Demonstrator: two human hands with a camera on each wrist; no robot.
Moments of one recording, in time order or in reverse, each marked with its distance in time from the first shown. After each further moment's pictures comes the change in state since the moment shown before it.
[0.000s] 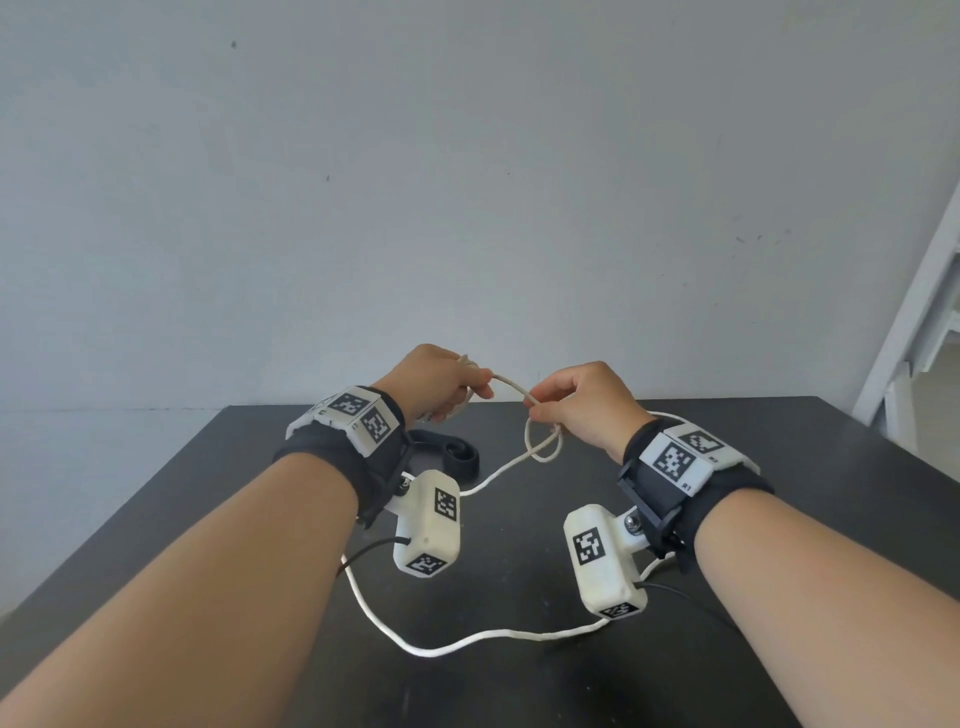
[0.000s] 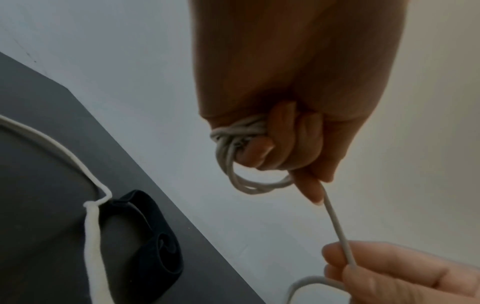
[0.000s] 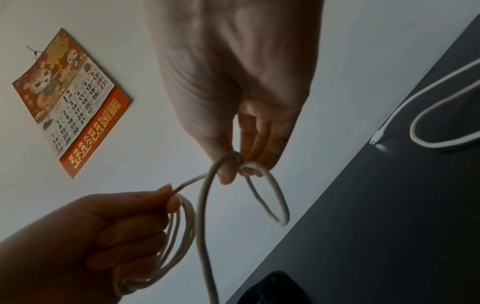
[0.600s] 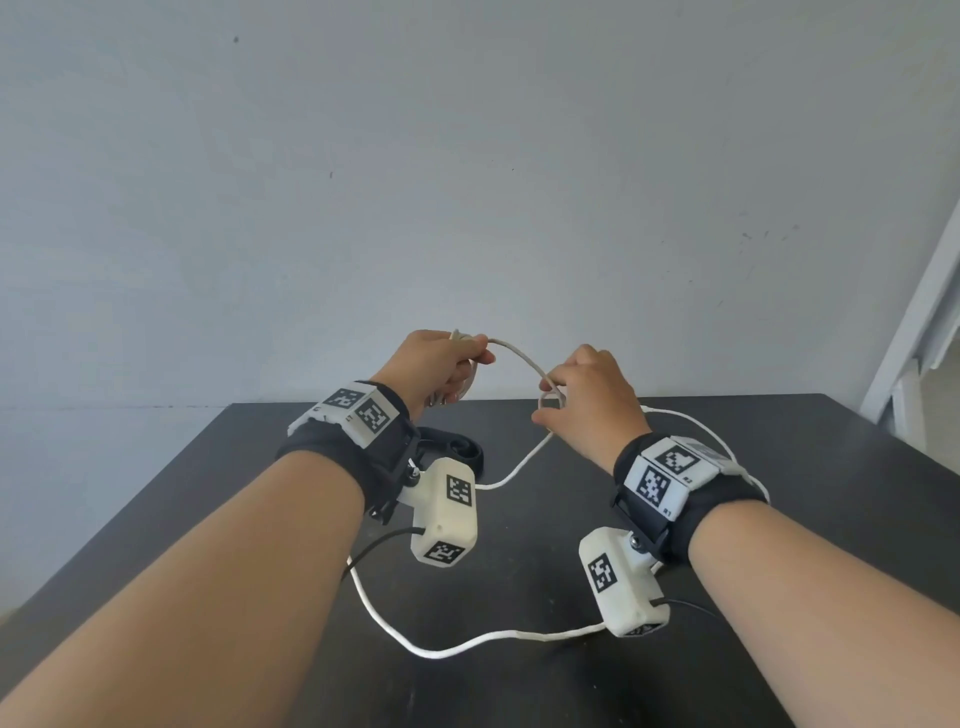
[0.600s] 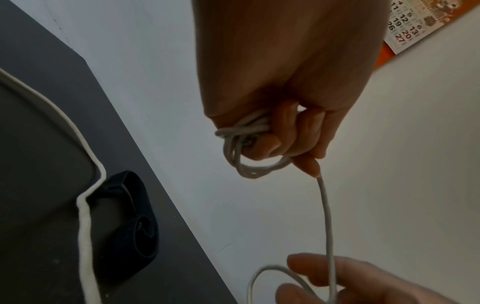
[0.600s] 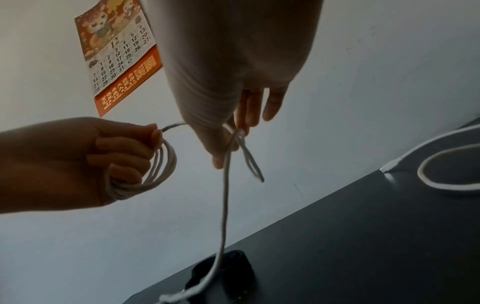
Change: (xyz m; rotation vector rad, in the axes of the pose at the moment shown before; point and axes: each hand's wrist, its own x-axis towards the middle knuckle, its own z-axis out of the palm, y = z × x) left_hand 0.000 0.001 -0.002 -0.243 0.069 0.049; right_hand -0.004 0.000 0.009 -0.581 0.162 -0.203
